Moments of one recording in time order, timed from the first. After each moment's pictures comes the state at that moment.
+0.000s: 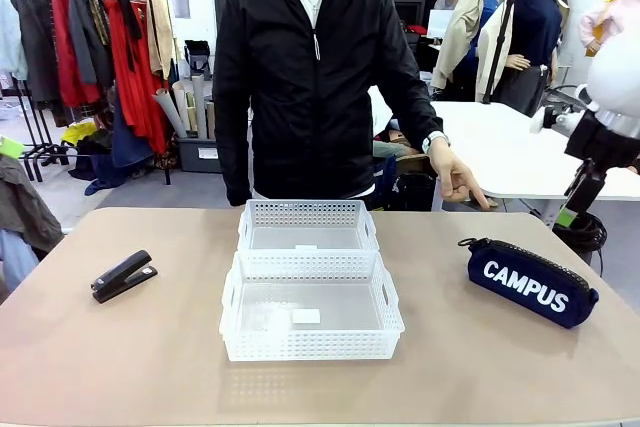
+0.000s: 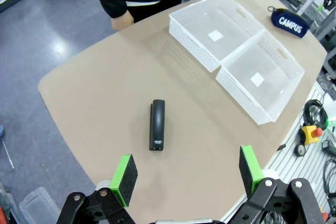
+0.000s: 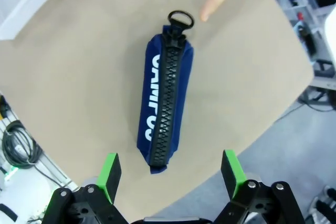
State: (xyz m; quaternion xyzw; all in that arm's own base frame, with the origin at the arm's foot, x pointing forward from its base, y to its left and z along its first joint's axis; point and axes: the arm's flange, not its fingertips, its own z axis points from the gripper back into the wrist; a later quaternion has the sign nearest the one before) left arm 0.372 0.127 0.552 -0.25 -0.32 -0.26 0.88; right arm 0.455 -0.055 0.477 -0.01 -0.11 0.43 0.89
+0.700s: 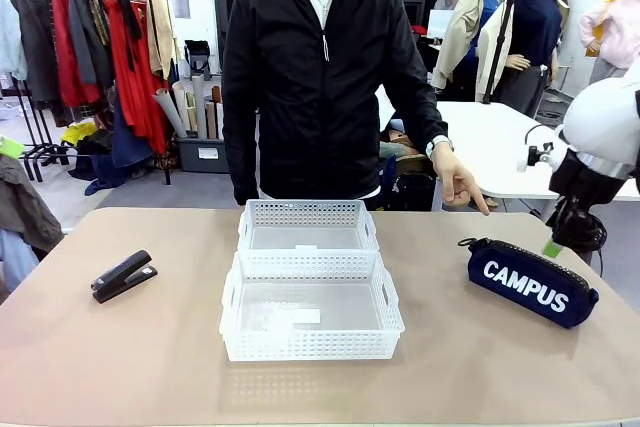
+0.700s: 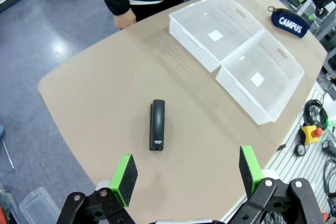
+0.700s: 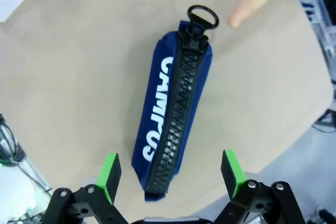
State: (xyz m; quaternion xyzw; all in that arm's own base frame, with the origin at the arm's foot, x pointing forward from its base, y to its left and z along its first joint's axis) left arm 0.372 0.127 0.552 -0.25 -0.32 -0.26 0.88; right arm 0.464 -0.054 0.415 0.01 -0.12 0.48 0.87
